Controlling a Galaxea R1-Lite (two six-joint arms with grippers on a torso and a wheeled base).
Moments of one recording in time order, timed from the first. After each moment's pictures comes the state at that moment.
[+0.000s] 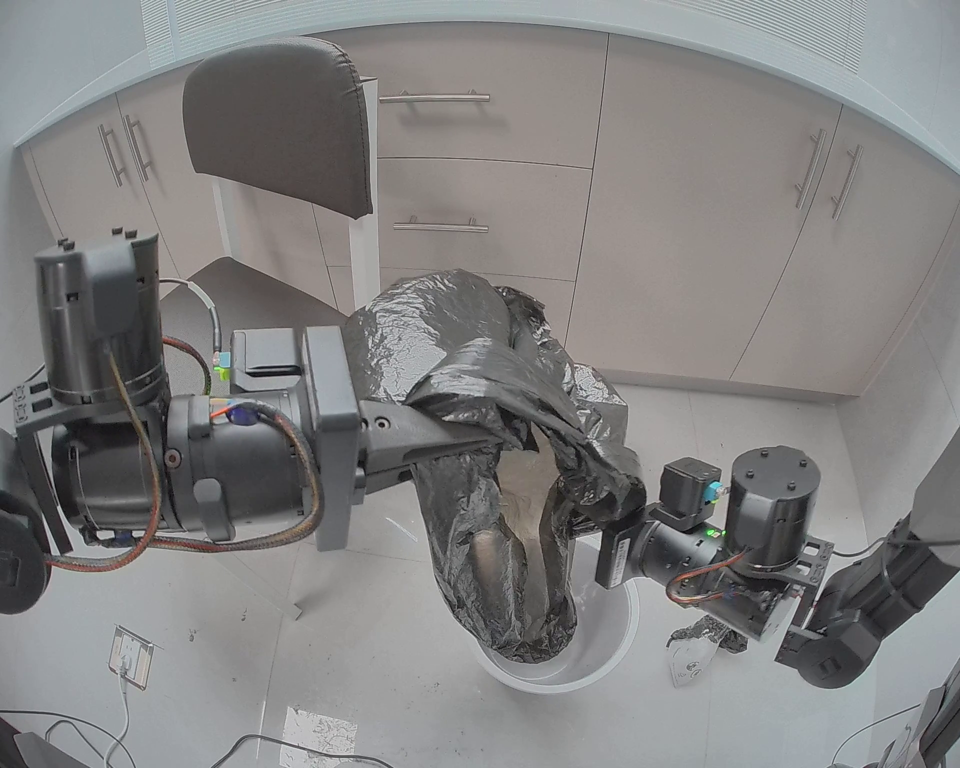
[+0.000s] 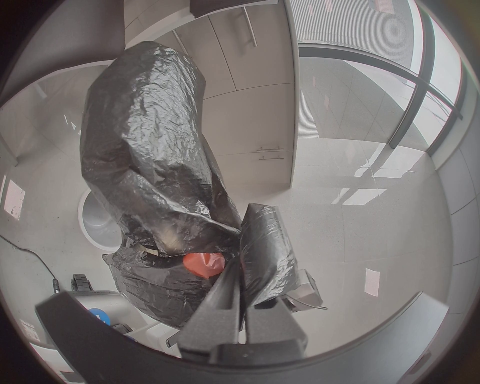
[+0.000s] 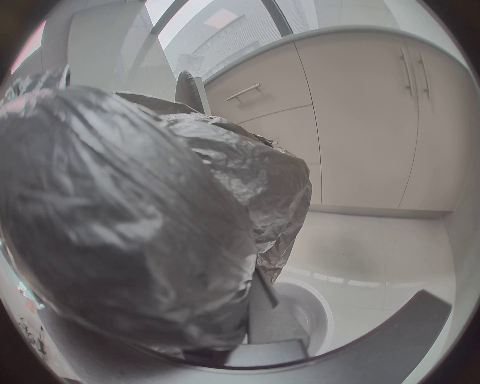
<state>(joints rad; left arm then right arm) -0.67 1.47 -0.87 -0.41 -0.52 -1.14 0.71 1.91 -0.53 -1.19 -0.17 0.19</state>
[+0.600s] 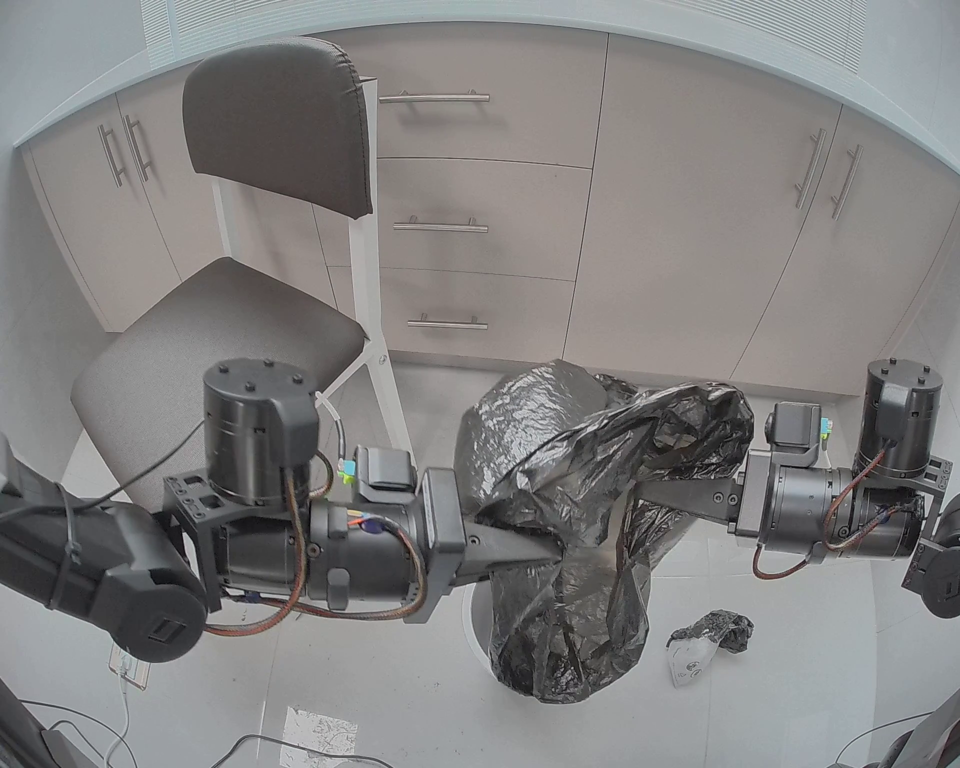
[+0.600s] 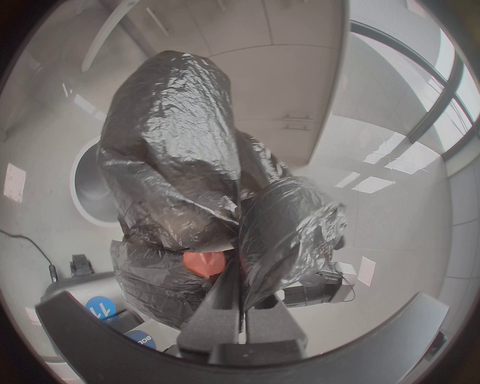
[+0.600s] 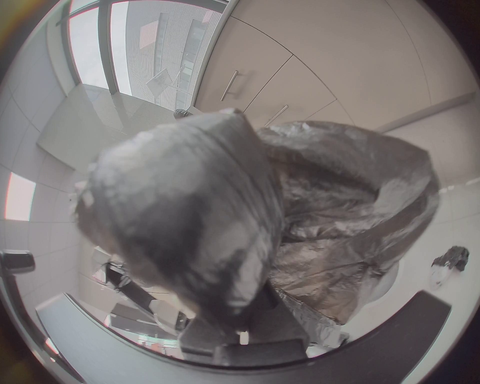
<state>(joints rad) -0.68 1.74 -0.74 -0.69 -0.69 -1.14 0.51 1.55 -0.57 -0.75 0.47 0.68</state>
